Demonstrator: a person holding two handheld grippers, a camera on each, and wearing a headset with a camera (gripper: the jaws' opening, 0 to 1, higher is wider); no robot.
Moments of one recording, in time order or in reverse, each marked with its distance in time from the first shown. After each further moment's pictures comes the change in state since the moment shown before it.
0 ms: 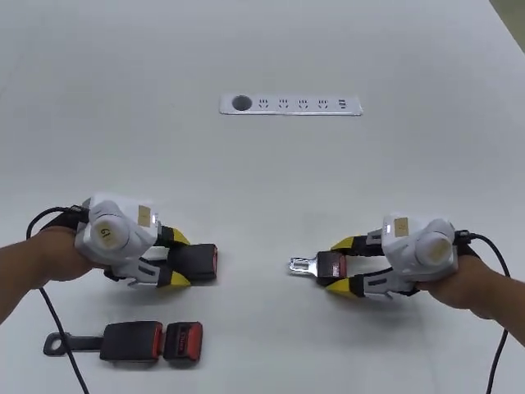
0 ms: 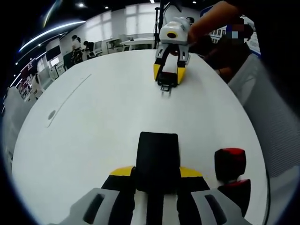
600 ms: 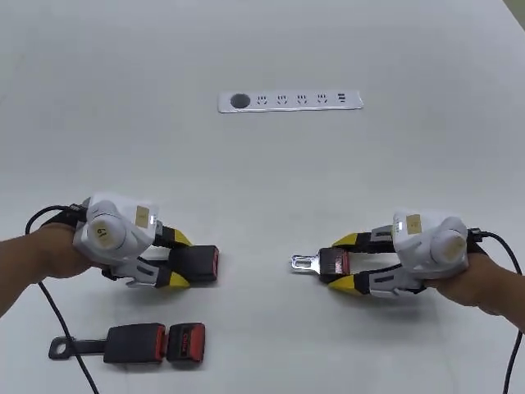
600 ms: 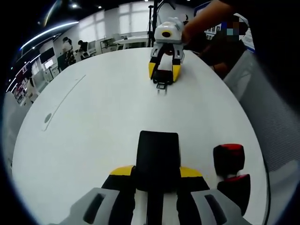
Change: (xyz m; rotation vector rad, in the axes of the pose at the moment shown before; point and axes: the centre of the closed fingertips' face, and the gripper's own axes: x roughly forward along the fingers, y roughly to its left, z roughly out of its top) left arm -0.001 -0.003 -0.002 0.032 0.022 -0.038; right arm 0.001 0.001 0.003 0.014 -0.083 0.001
